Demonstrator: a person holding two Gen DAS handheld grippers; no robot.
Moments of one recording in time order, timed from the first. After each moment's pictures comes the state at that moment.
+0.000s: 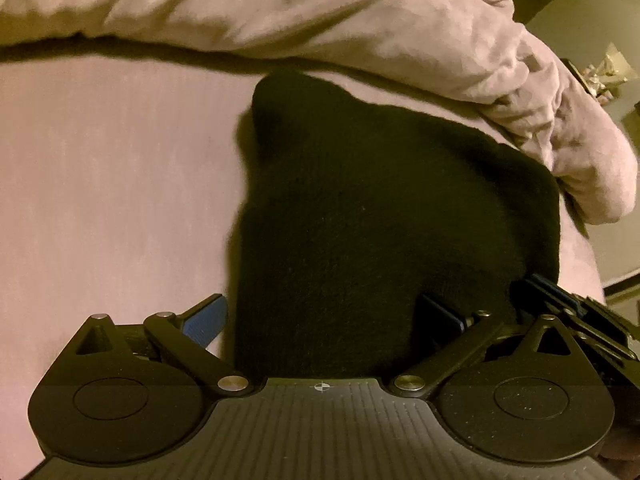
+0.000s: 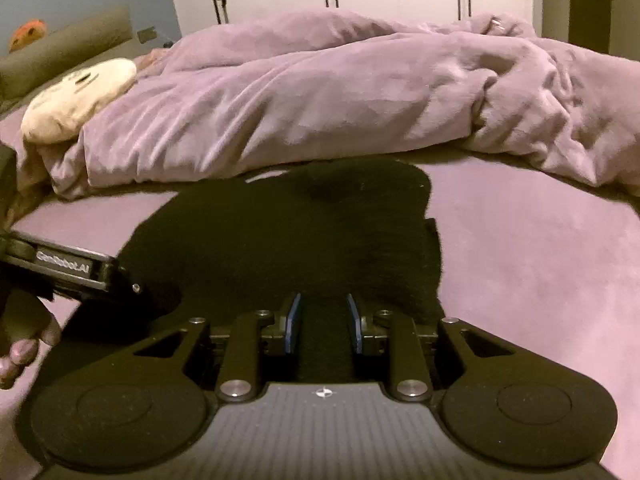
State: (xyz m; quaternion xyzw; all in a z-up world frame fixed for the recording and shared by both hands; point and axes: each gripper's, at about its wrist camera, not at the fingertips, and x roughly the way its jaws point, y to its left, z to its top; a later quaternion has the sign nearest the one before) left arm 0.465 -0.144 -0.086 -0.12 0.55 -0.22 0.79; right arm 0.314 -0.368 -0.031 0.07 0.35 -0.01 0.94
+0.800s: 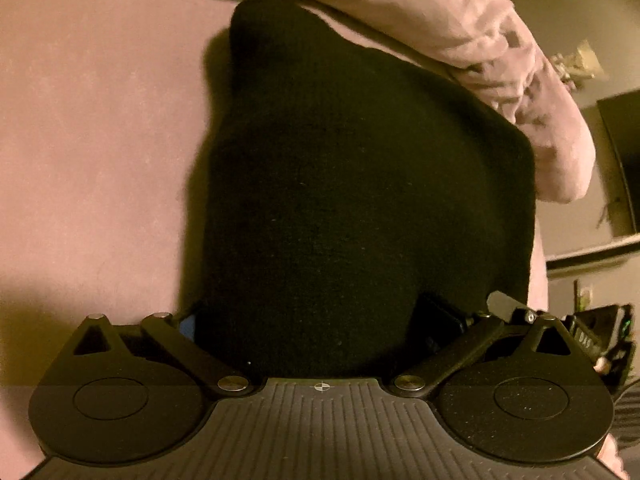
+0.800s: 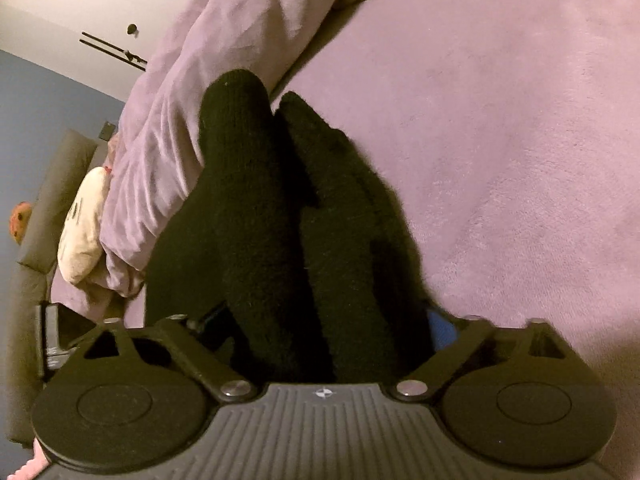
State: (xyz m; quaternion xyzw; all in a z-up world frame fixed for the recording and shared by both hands) left arm 0.475 -0.134 -0.114 -0.17 0.61 -0.30 0.72; right arm 0.288 -0.458 -0.102 0.42 0.40 0.03 0.82
